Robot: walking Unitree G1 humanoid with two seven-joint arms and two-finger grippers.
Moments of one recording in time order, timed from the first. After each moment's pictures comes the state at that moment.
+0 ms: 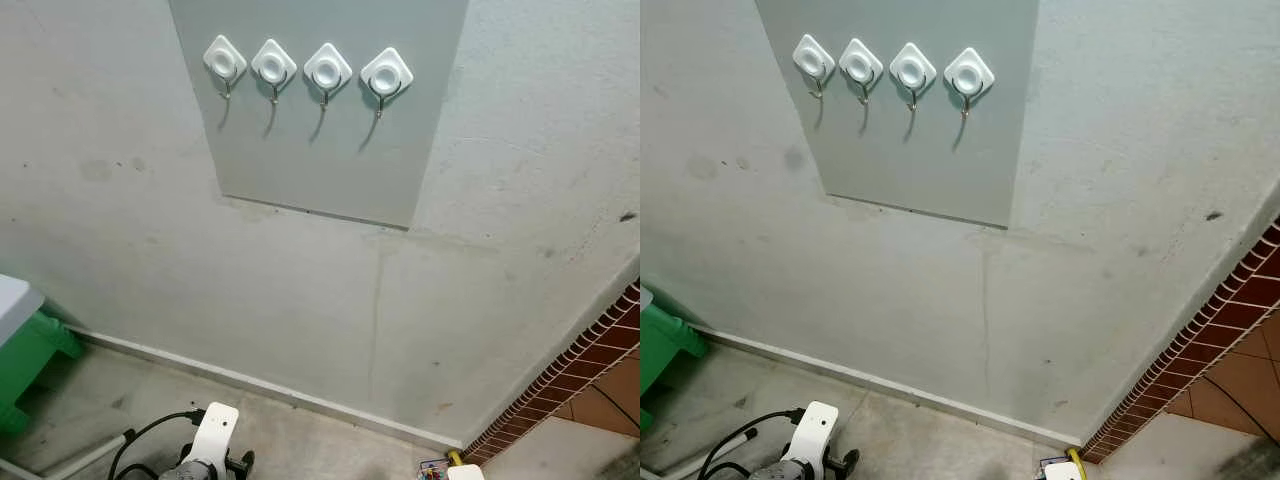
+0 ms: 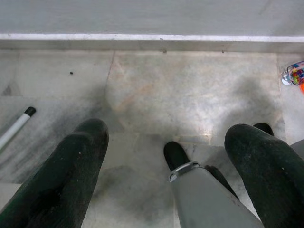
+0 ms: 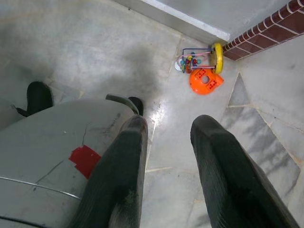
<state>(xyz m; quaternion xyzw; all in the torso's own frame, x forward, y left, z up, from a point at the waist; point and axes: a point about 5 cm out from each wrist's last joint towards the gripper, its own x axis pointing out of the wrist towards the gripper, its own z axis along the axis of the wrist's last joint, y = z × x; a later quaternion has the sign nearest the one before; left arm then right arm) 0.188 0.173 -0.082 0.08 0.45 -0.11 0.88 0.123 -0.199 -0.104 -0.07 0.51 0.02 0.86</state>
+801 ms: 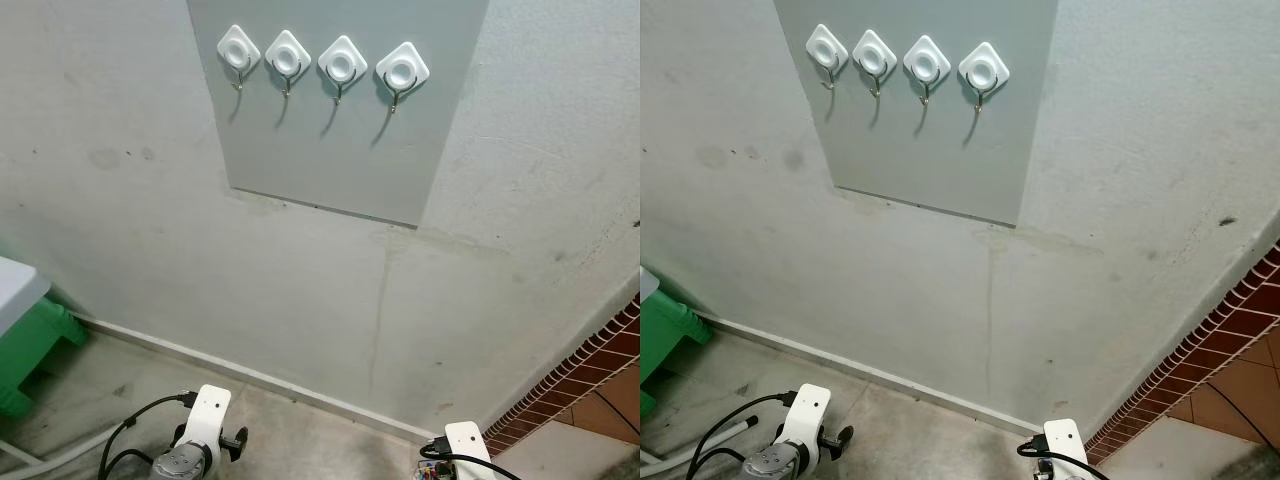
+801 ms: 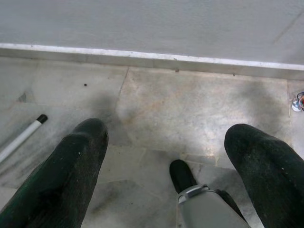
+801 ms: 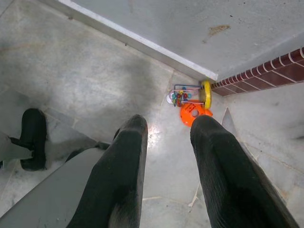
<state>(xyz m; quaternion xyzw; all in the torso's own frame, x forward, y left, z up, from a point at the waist) 0.206 0.182 -0.070 0.08 0.41 -0.08 0.91 0.171 -0.204 -0.087 -0.07 0.47 0.02 0.88</state>
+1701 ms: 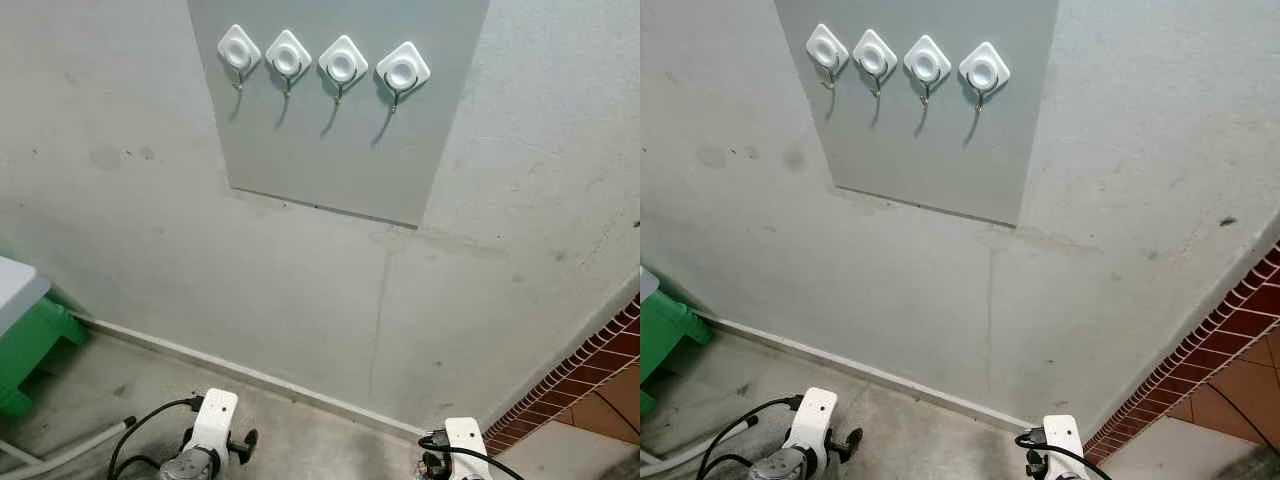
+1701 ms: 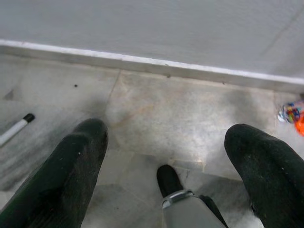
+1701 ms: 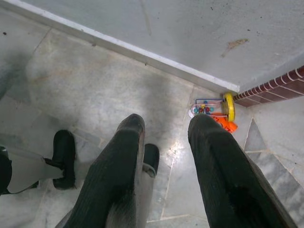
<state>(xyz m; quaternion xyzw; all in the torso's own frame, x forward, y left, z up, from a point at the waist) 0.202 0.174 -0.073 0.05 0.40 -0.08 0.91 0.172 -0.196 -0.085 0.00 0.44 0.04 0.90</state>
